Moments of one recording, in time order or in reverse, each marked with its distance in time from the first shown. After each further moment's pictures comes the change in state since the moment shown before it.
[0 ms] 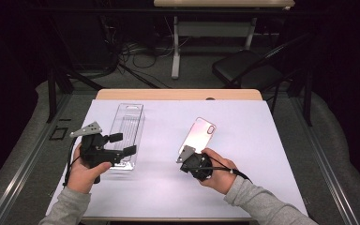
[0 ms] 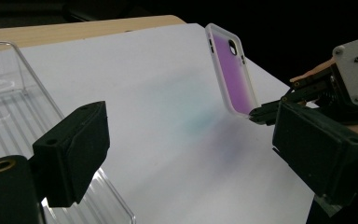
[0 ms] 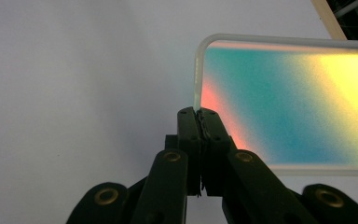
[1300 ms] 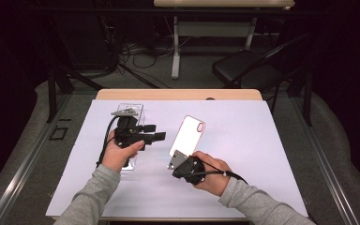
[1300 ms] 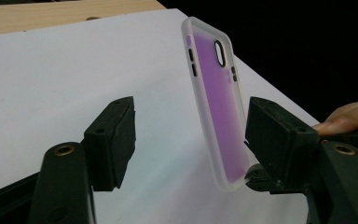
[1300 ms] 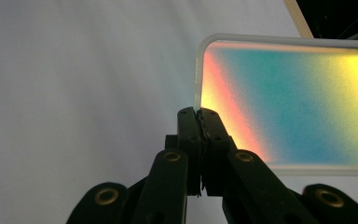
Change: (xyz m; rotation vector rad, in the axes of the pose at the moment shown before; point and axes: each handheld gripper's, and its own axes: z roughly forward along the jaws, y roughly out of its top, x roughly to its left) left arm -0.007 0.037 0.083 0.097 -0.093 -0.042; right arm 0.018 0.015 -0.006 -0.079 -0.019 -0.092
